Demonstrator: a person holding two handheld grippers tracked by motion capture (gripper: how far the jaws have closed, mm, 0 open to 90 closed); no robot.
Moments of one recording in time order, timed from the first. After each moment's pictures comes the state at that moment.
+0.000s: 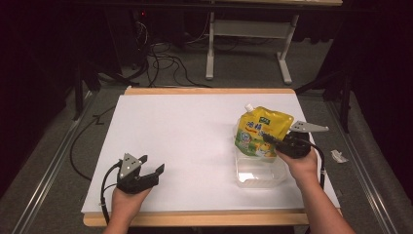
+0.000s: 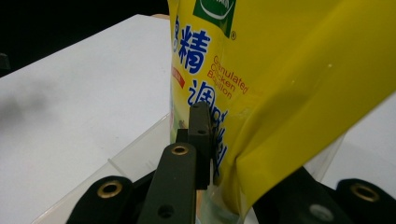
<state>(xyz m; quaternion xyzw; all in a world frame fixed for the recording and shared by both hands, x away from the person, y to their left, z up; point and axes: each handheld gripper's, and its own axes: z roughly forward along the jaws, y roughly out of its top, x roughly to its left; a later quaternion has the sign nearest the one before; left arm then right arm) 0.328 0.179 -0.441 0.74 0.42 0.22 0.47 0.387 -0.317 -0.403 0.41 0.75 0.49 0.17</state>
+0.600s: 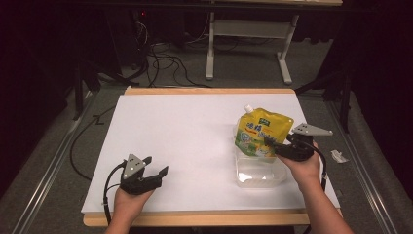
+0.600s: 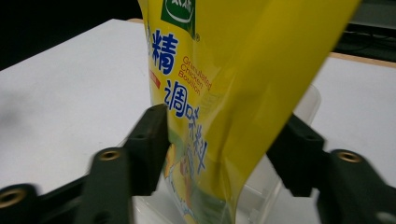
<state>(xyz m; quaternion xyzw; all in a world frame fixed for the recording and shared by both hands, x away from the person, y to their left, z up) 0.328 0.172 -0.444 0.76 0.41 0.21 0.47 0.374 -0.317 -0.398 0.45 0.73 0.48 0.21</state>
